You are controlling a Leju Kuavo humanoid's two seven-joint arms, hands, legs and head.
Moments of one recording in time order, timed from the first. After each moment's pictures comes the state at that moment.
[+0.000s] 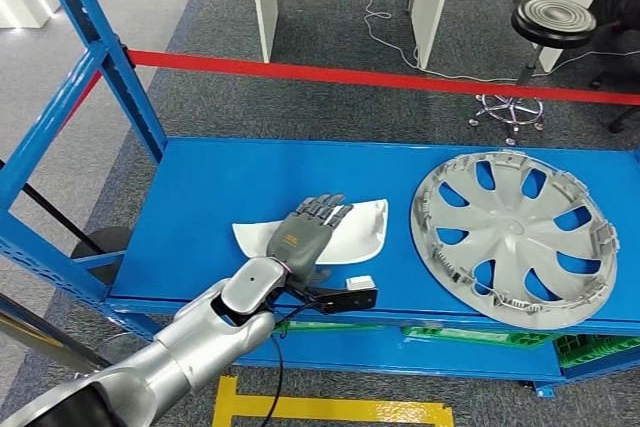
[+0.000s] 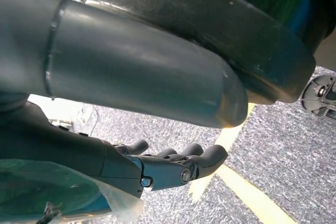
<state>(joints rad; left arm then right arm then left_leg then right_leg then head) -0.60 -0.14 -0.91 -0.86 -1.06 0.26 0.18 -0.10 0.10 0.61 -0.17 -0.01 -0.11 0.29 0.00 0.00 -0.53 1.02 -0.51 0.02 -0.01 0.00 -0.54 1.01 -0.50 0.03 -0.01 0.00</state>
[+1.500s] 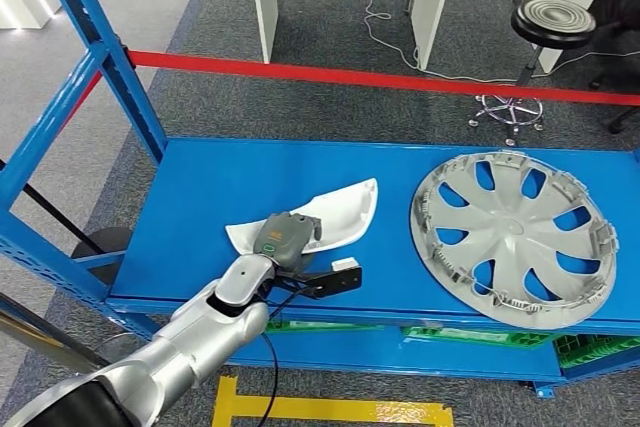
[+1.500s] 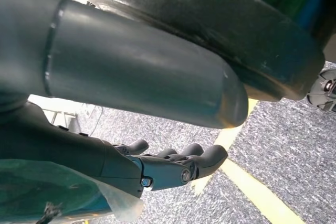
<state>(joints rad) -0.61 -0.18 -0.80 -0.70 -1.02 0.30 0.18 -0.10 0.11 0.61 -0.17 0.03 -0.11 0.30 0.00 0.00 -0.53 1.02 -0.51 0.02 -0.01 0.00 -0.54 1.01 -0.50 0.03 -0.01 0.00</state>
